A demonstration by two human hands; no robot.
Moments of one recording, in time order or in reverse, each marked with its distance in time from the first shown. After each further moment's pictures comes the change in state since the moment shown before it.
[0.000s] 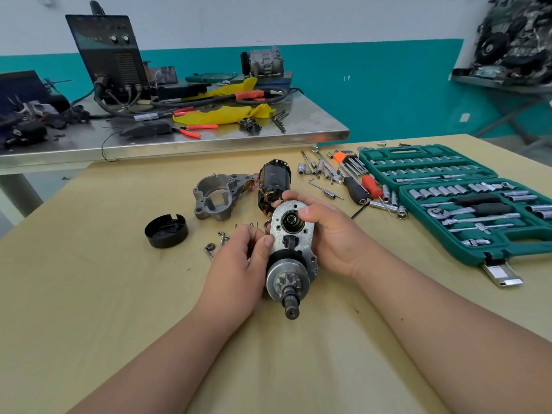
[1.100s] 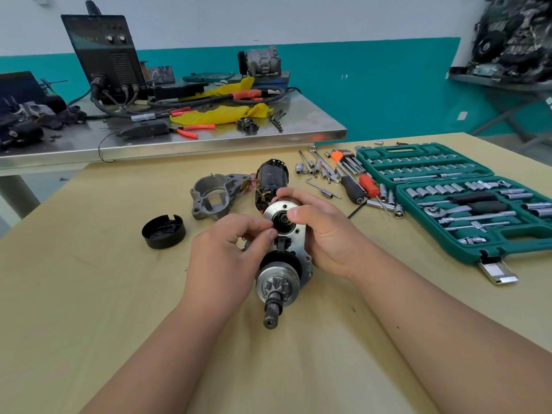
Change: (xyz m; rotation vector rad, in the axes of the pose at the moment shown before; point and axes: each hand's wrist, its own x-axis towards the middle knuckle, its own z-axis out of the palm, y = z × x) left_hand -0.001 0.032 -0.016 0.008 0.145 0.173; right_hand -0.007 -0.003 0.010 -0.072 0.037 -0.040
